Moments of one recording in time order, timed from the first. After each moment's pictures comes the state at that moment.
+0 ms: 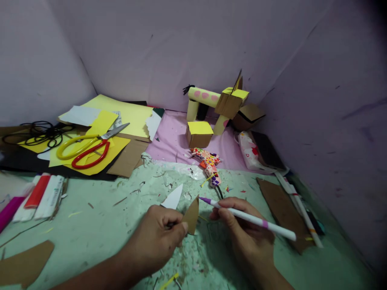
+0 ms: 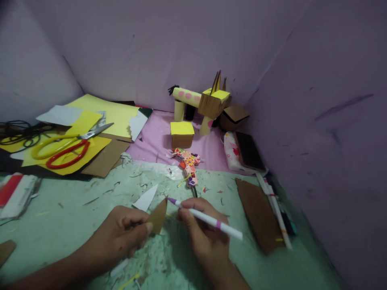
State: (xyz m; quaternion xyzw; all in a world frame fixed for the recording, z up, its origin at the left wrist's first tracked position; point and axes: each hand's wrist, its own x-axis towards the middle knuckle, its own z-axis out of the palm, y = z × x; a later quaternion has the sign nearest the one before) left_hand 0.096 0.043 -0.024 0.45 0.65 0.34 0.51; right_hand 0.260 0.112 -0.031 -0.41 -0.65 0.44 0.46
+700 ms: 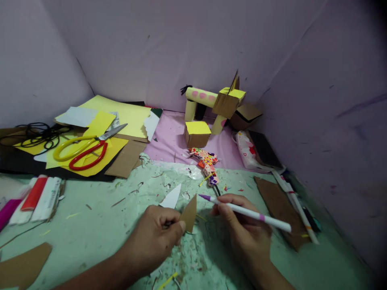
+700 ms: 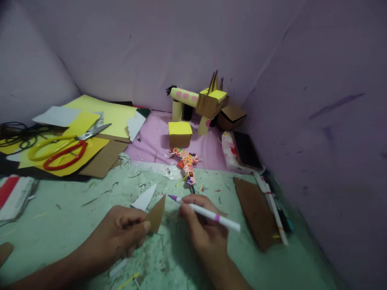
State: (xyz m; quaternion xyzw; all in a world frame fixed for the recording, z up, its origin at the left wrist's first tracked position) left_hand 0.096 0.042 -0.019 0.41 0.65 0.36 0.53; right_hand 0.262 0.119 -0.030 -0.43 -0.63 0.48 0.44
